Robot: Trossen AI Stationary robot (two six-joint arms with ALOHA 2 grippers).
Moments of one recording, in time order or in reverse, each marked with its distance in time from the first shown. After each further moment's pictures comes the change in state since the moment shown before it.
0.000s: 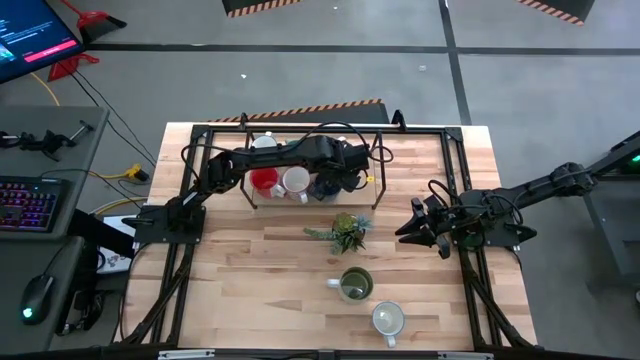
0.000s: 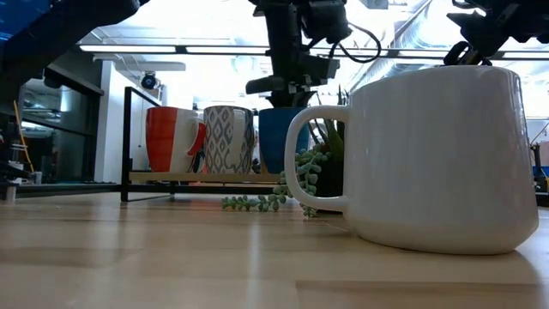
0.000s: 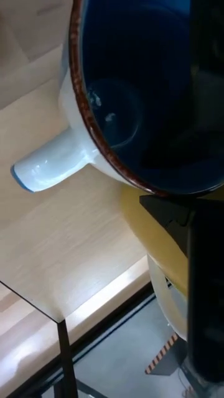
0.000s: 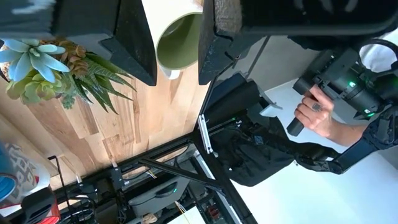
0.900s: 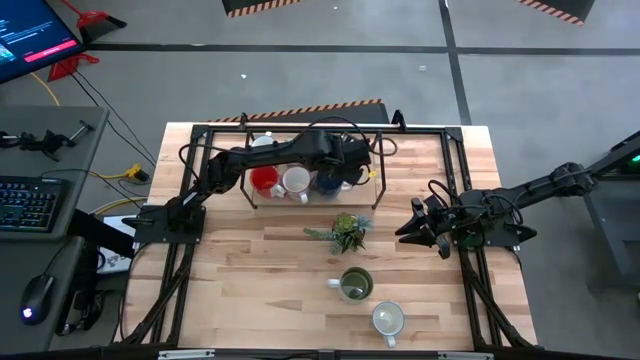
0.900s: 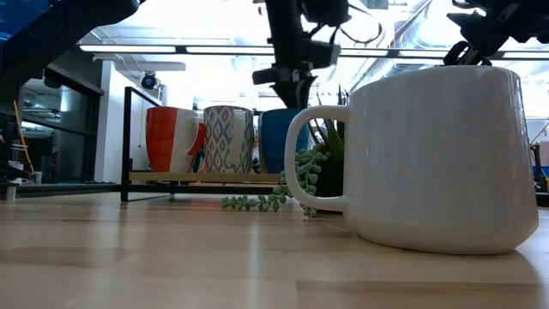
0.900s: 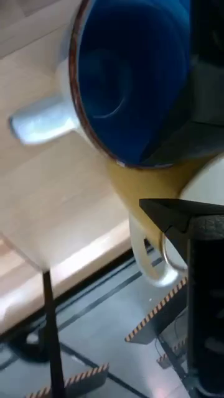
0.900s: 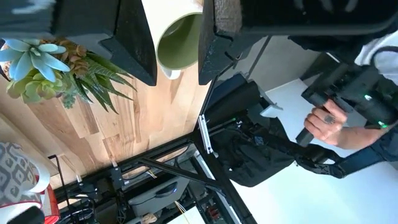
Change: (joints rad) left arm 0.000 -0.002 0.078 -0.013 -0.100 -0.017; right arm 0.000 0.000 0.000 0.000 0.000 -0.007
